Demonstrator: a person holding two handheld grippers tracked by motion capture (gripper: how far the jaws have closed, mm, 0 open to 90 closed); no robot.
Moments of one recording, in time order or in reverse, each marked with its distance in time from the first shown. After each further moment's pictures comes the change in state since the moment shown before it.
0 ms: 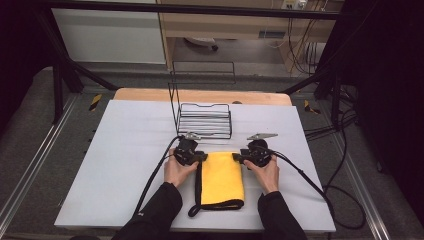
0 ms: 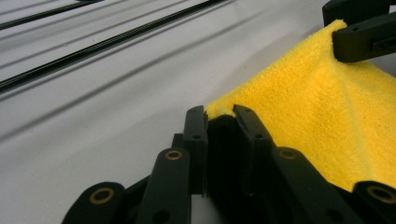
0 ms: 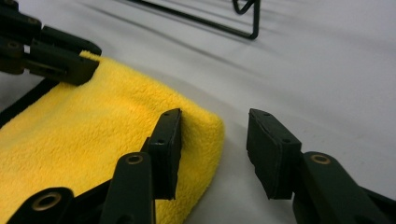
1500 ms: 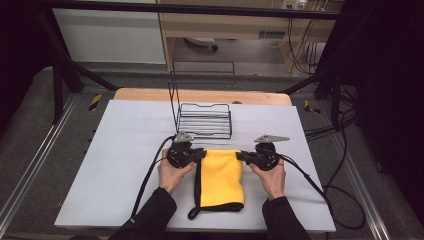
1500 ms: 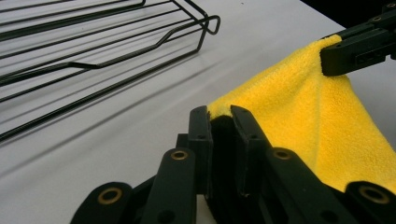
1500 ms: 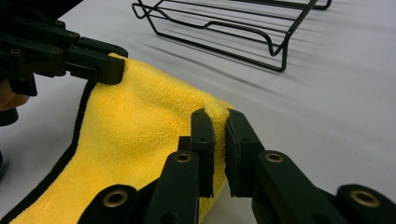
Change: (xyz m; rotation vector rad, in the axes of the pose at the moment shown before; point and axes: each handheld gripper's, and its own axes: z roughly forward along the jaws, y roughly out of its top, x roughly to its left) left arm -0.012 -0.003 -0.042 -0.186 -0.061 0.035; right arm 0.019 -0.001 -0.044 -0.119 0.098 0.011
